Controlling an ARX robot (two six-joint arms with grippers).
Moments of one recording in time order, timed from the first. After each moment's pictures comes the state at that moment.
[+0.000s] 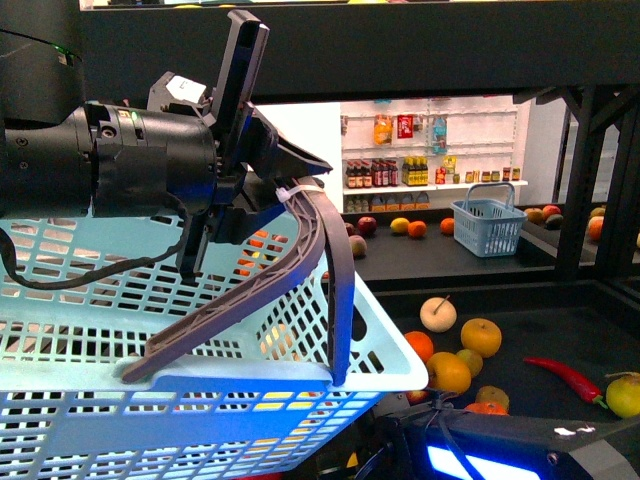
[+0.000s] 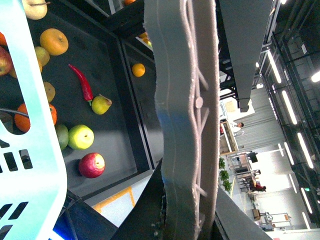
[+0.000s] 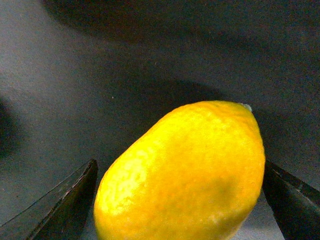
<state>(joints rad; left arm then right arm) -0.31 1.74 1.14 0.49 0.64 -0.97 0.31 3.31 2.76 -0.30 0.14 0.05</state>
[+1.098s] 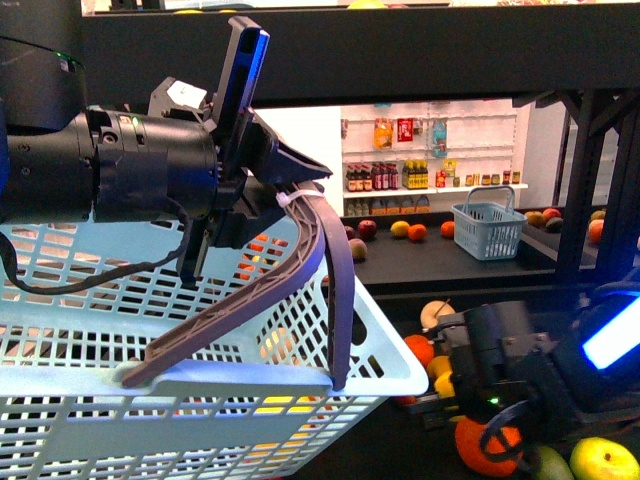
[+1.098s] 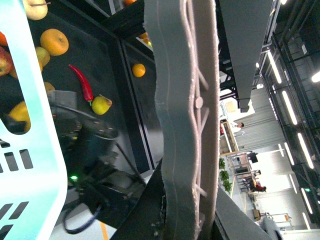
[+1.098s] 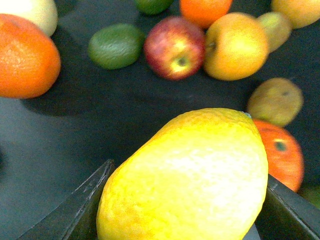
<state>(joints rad) -0.31 1.74 1.14 0.50 0.64 -0.97 0.14 2.59 1.63 0.39 0.10 -0.05</state>
